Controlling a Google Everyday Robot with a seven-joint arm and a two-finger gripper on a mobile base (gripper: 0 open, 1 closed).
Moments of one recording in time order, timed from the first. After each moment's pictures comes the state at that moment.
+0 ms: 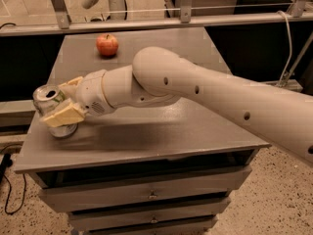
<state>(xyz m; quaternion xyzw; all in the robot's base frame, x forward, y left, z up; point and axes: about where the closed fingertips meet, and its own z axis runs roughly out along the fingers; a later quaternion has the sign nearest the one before) 0.502 0.217 0.885 -0.57 0.58 0.36 0.45</state>
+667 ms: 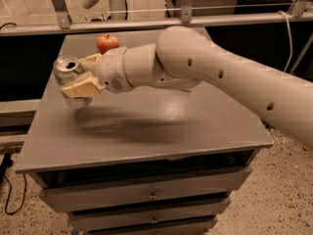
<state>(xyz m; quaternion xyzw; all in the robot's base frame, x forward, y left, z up) 0.542 0.176 0.927 -0.55 0.57 0.34 0.50</state>
